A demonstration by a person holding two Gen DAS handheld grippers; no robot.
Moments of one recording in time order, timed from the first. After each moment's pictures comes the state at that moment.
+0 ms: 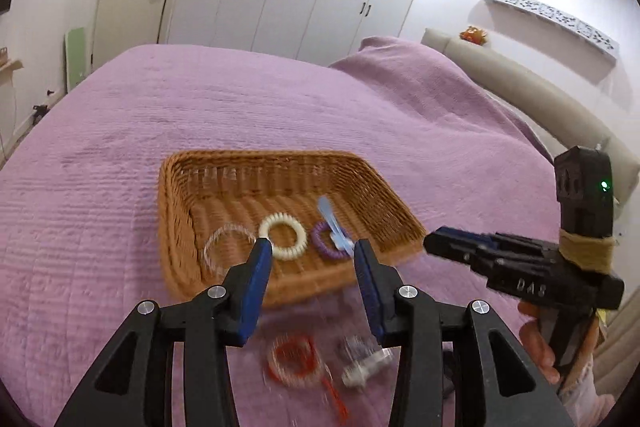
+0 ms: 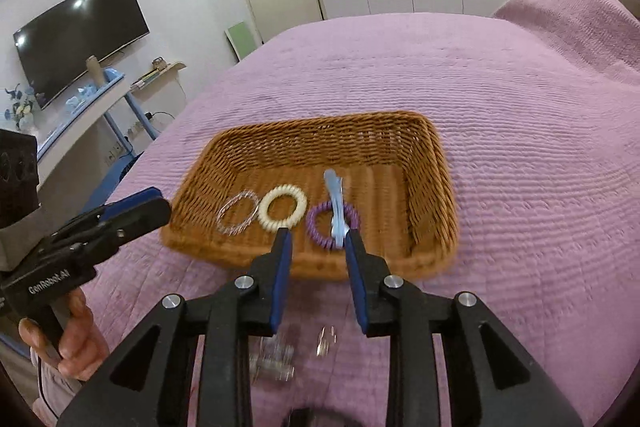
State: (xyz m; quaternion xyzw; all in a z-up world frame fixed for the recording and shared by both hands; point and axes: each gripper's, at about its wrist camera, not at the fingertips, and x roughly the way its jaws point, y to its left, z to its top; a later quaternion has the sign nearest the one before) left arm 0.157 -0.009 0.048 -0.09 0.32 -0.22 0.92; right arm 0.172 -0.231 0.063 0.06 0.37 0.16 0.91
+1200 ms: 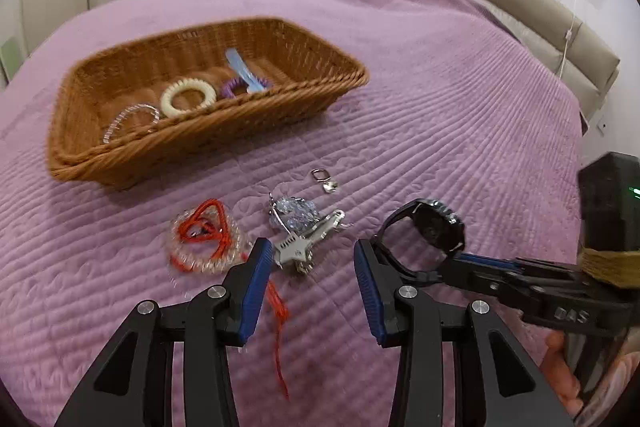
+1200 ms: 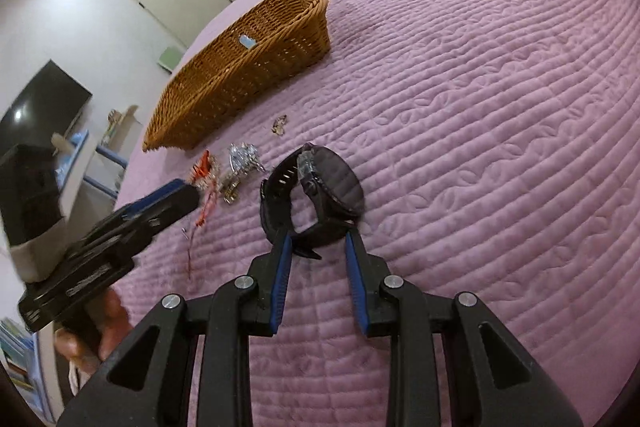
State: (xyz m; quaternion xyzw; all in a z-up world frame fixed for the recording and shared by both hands) left arm 0.131 -0.079 -0.028 0.04 0.44 -0.30 0.84; right arm 0.030 -0.270 -0.039 0.27 0.44 0.06 0.85
